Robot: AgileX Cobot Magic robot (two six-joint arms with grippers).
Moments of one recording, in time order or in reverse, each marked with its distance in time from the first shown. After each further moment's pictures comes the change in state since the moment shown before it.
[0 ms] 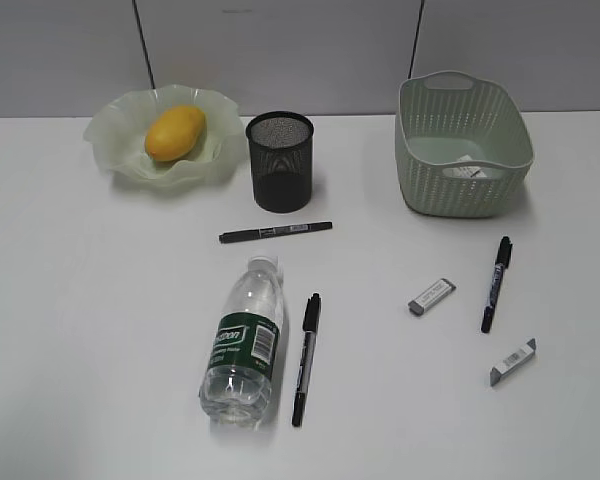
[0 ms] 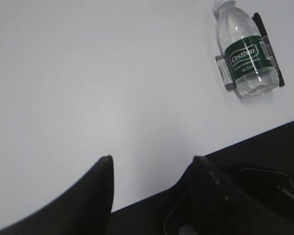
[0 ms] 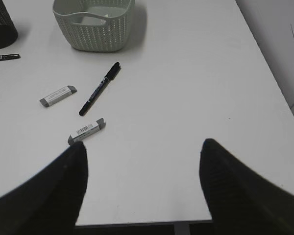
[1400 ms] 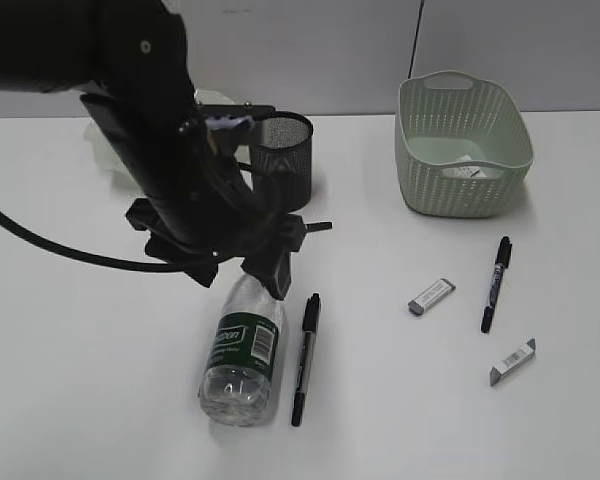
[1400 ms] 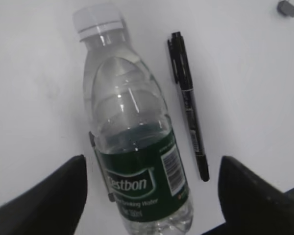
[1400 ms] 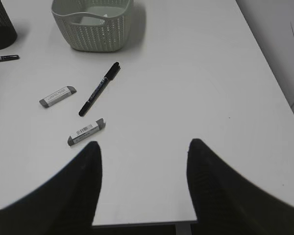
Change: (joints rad) left arm -0.383 1.260 -0.486 -0.124 -0.330 -0.290; right arm 0.000 -0.001 0.002 -0.001 0.000 0.011
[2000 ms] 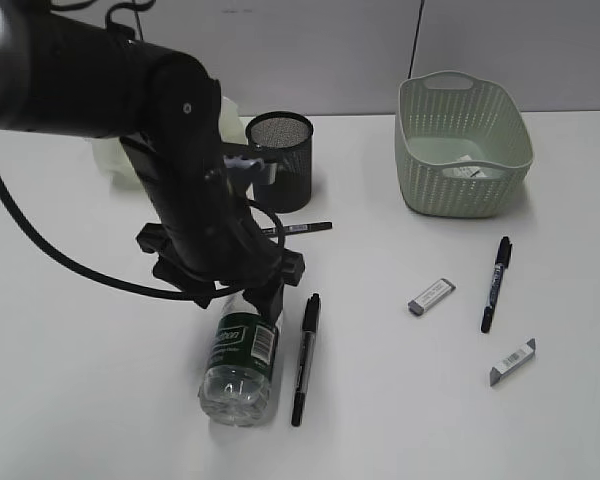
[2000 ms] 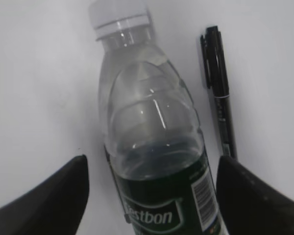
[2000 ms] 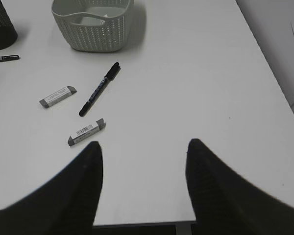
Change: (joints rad) left arm -0.008 0.103 0.000 0.080 -0.030 -0.035; right arm 0.000 0.000 0.000 0.000 0.000 0.000
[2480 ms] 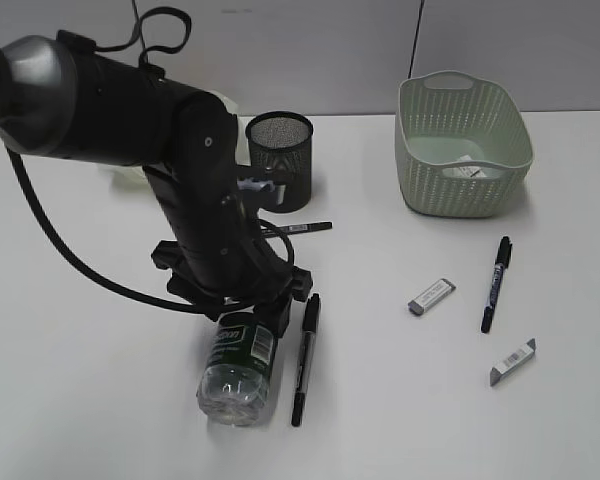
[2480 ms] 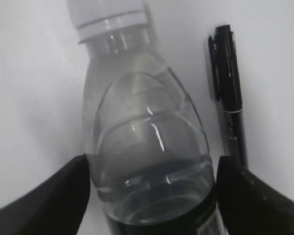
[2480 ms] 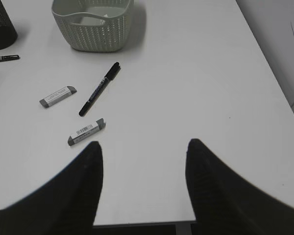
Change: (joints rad) left arm -0.005 0.071 -0.001 -0.006 -0.057 0.000; right arm 0.000 0.000 0.000 0.000 0.000 0.000
